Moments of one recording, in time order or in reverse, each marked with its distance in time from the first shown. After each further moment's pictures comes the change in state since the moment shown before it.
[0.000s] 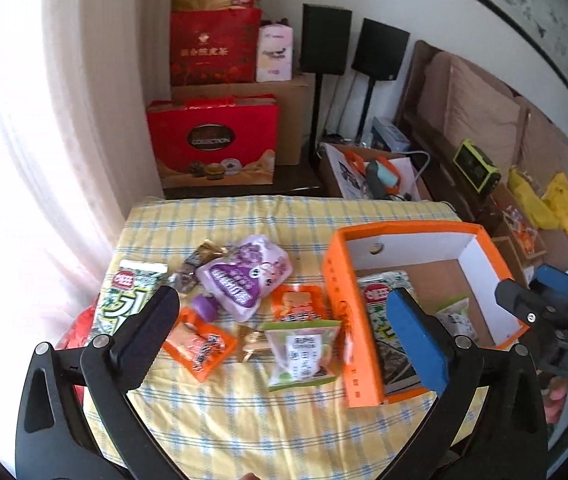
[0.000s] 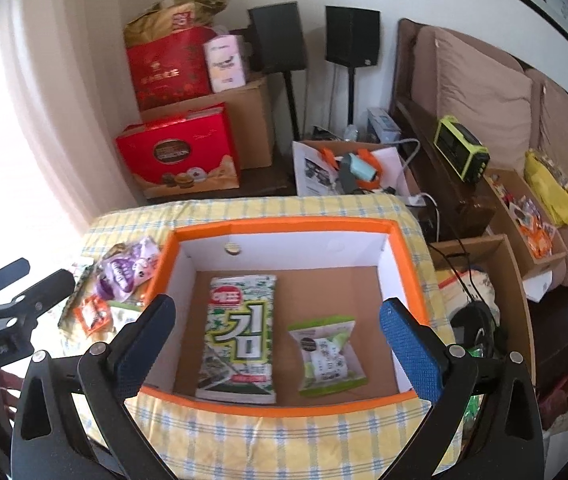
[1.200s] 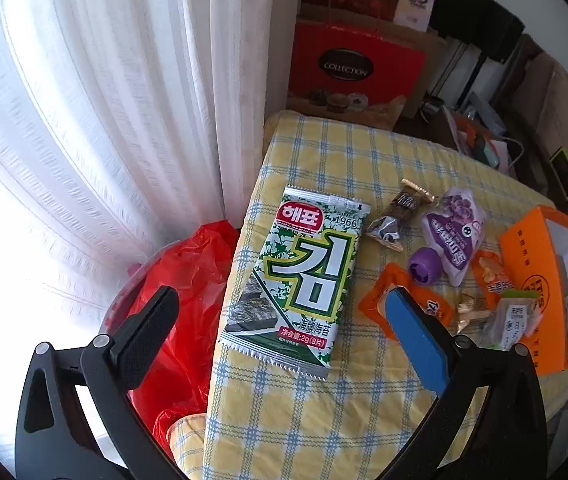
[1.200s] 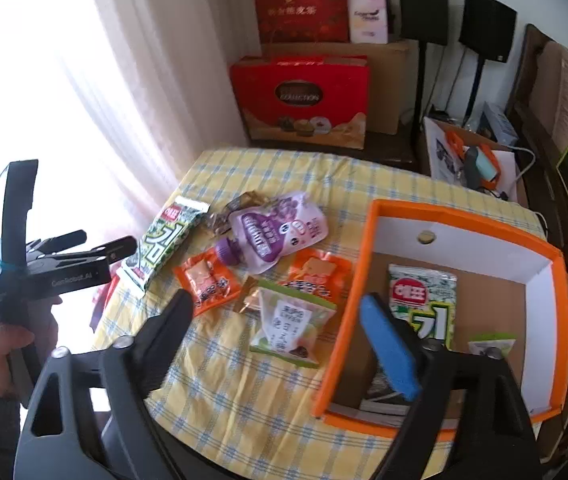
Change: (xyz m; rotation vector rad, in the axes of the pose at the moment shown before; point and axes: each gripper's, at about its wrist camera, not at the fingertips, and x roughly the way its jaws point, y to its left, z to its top) left arm 0.066 0.179 -0.035 -0.178 0.222 0.154; right arm 0.058 0.146 -0.002 -0.210 0.192 0.241
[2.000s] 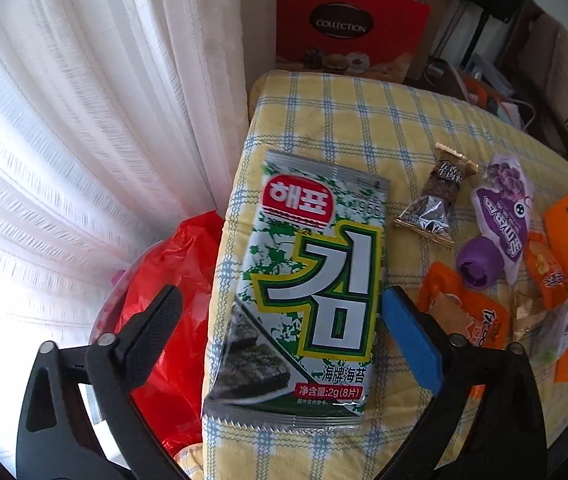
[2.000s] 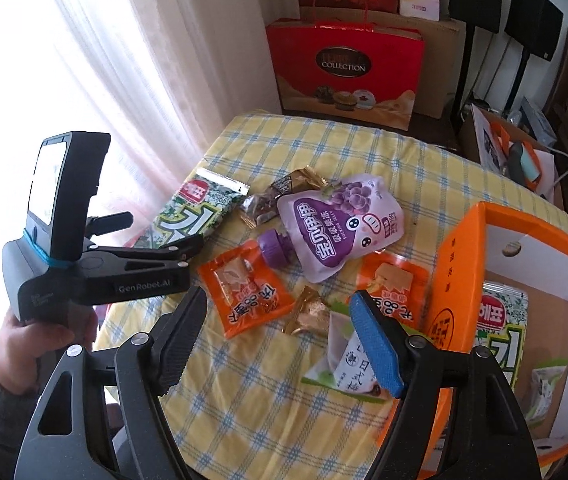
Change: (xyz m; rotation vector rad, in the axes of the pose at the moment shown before) left arm 0.065 -0.006 0.005 0.085 0.085 0.019; right arm 0.066 0.037 0.012 -0.048 0.092 0.057
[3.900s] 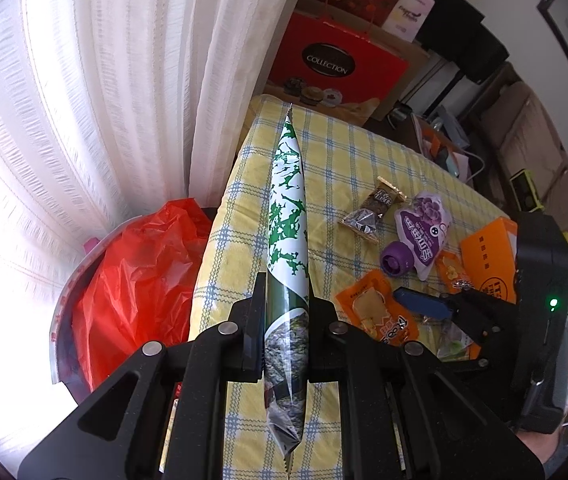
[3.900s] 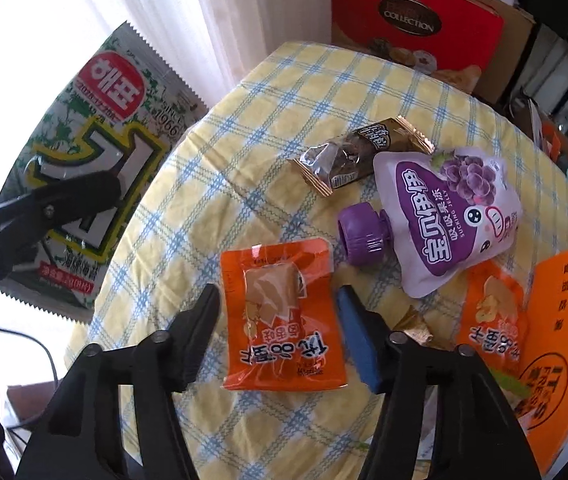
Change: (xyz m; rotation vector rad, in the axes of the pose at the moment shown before) left arm -0.064 0.038 -0.020 -0.178 -0.047 -0.238; right arm 0.092 0.039 0.002 -0.133 0.172 0.025
